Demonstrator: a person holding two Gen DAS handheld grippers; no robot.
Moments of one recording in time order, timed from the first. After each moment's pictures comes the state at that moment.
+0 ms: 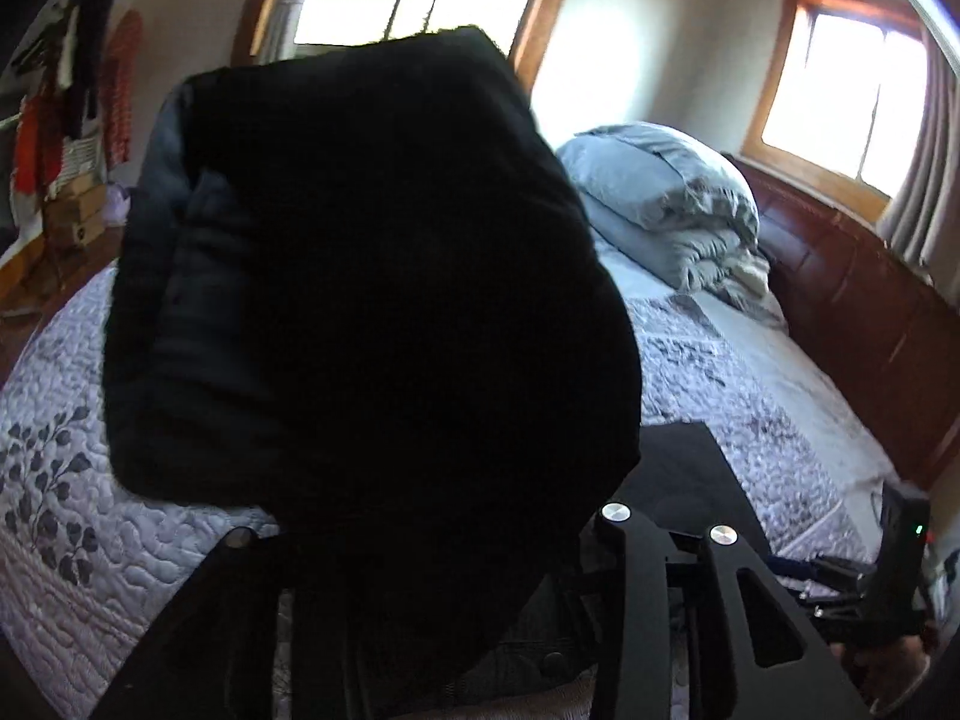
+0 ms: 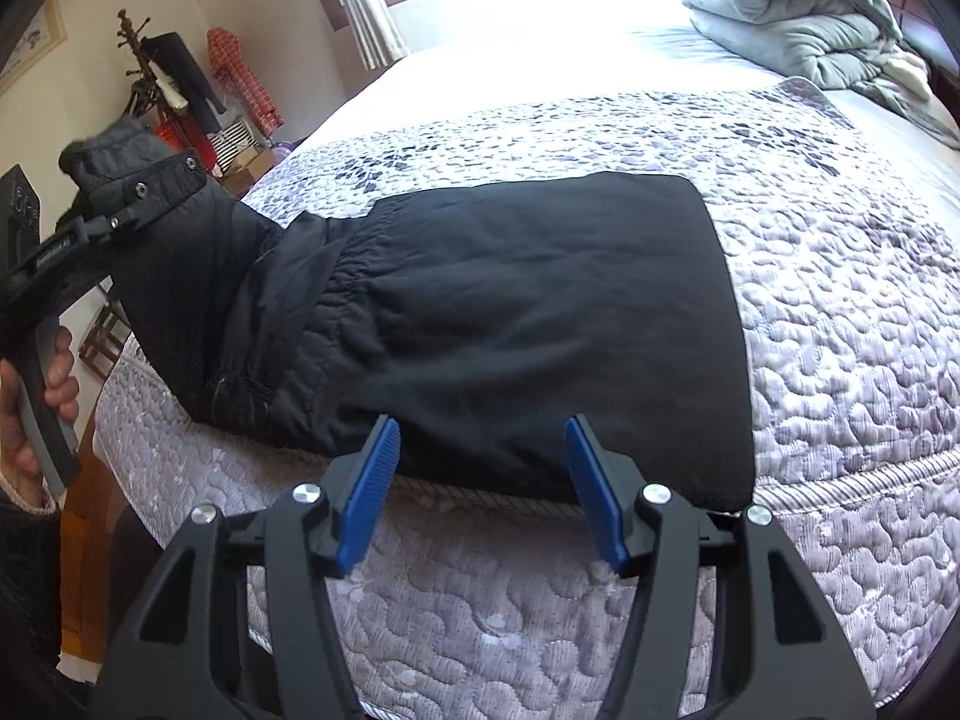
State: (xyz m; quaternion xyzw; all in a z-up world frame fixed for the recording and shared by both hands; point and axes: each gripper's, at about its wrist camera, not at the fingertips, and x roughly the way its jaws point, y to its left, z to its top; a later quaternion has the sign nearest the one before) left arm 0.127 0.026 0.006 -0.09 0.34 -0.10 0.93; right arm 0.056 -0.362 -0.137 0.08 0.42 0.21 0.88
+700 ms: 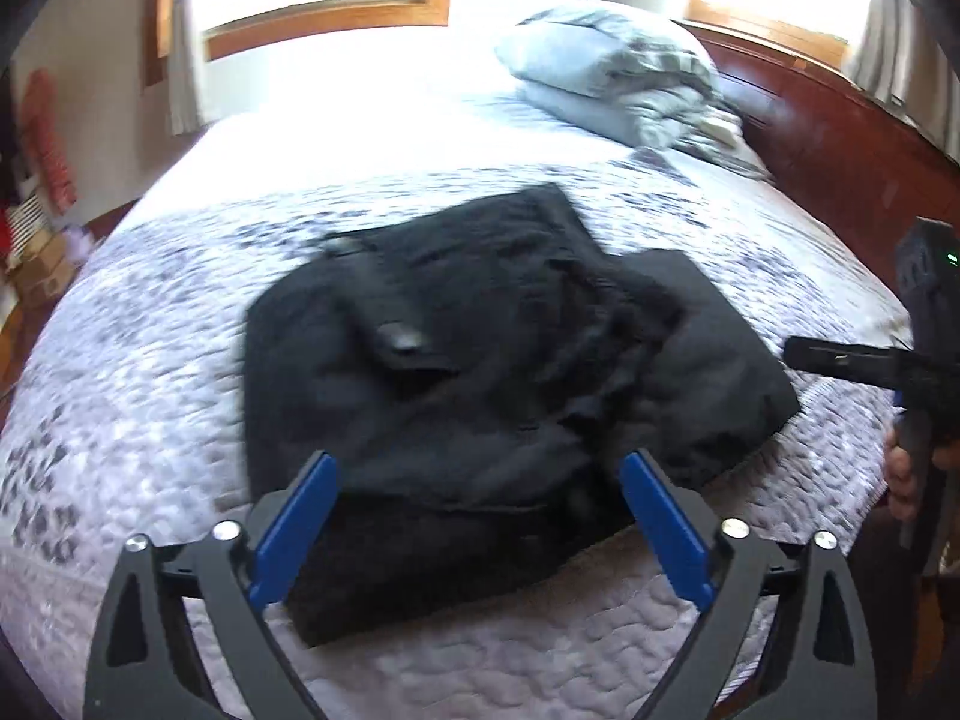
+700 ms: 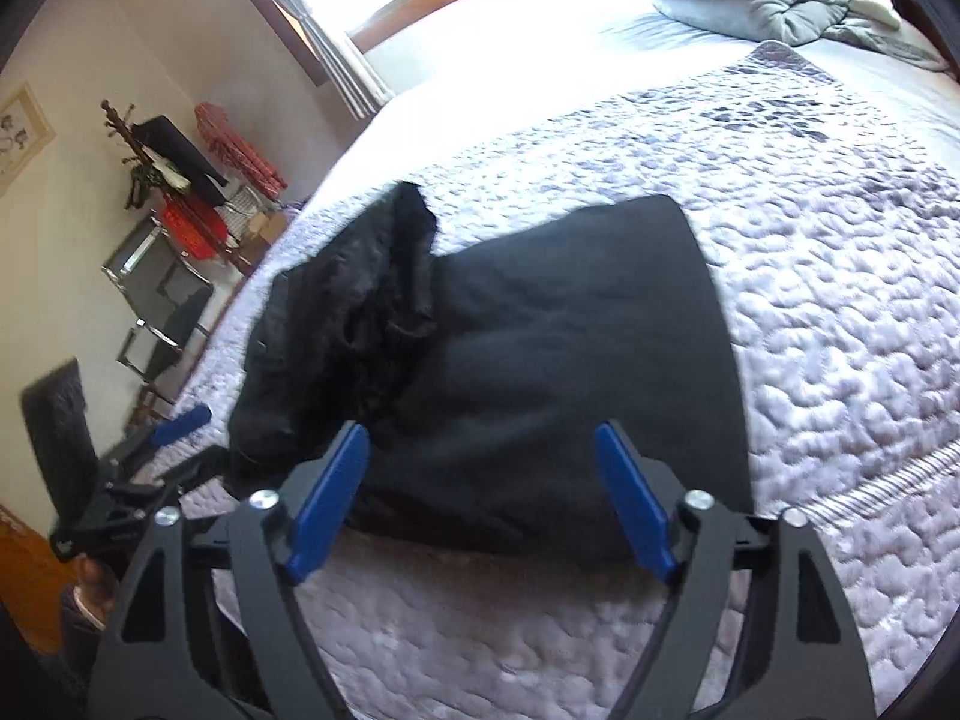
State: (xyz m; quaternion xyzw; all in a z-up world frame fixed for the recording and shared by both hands) left arm 0.096 -0.041 -0.052 0.01 0.43 -0.11 0.90; right arm 0.085 -0.393 -0.128 0.19 0.39 0.23 0.87
